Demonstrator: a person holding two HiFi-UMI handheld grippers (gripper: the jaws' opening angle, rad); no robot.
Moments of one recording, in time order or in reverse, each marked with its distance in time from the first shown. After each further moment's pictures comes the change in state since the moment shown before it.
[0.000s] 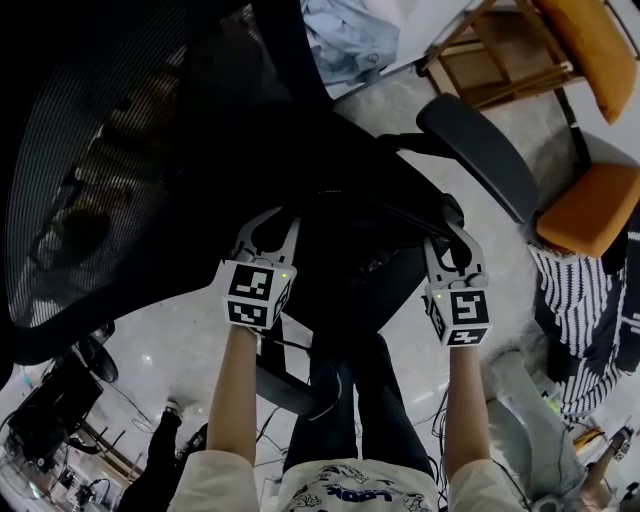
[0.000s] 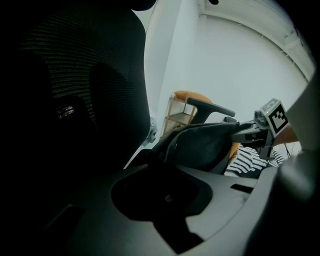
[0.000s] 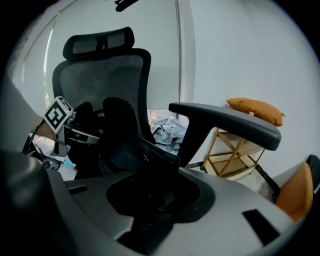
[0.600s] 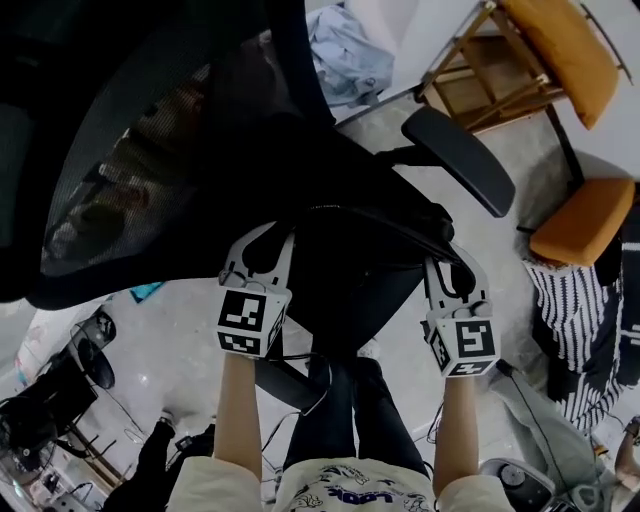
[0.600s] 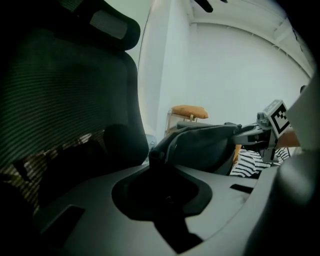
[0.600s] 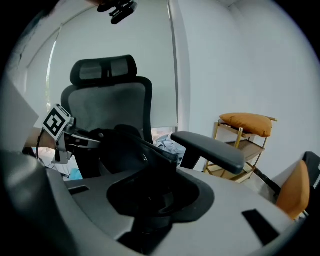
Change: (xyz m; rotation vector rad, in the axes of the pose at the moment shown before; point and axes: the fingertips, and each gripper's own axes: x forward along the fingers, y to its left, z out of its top) left arm -0.098 -0.034 0.054 0.060 -0.111 0.069; right arm -0.096 0.024 0.047 0.049 -0.135 -0.004
